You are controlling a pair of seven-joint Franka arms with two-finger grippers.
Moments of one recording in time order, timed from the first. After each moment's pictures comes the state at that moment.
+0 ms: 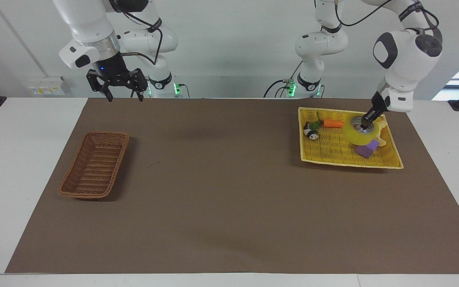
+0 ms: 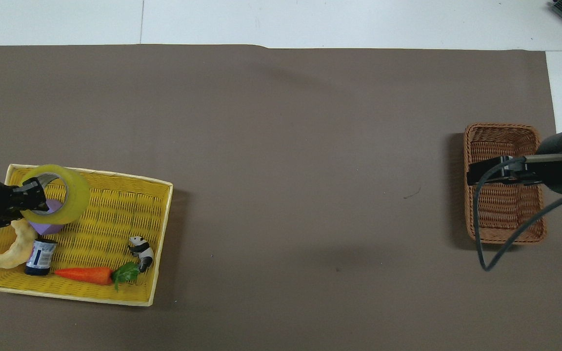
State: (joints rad) left arm 0.12 -0.17 -0.08 -2.08 0.00 1.87 -0.48; right arm 0.10 -0.07 -0.01 -1.64 0.07 1.56 0.11
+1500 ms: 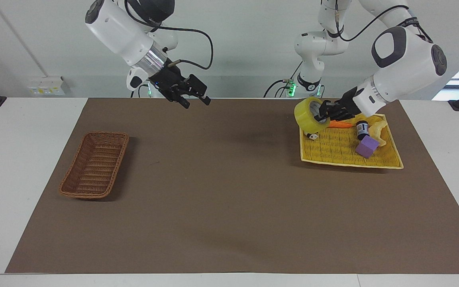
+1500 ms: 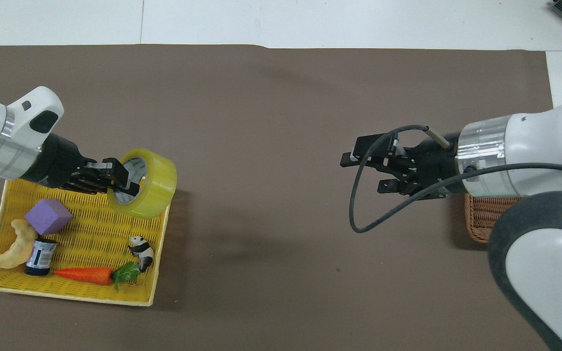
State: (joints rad) left arm -0.02 0.03 -0.09 -1.77 -0.51 1.57 -0.02; right arm 0.27 -0.07 0.00 -1.83 0.63 1.94 0.52
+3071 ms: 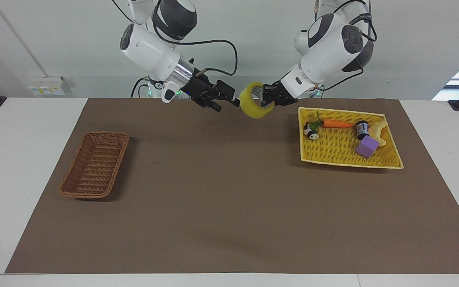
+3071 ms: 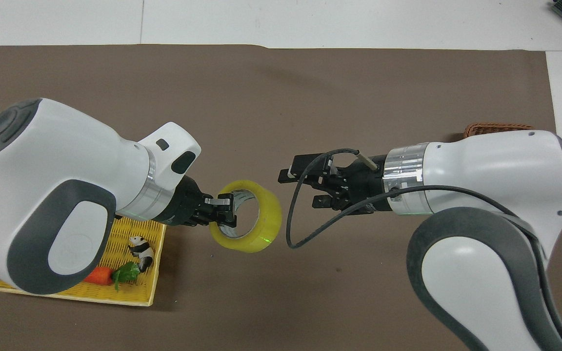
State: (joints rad) left arm -0.36 -0.02 -0.08 -1.83 -0.53 1.73 -0.31; right arm 0.39 -0.05 0.00 -1.94 0.86 2.08 0.41
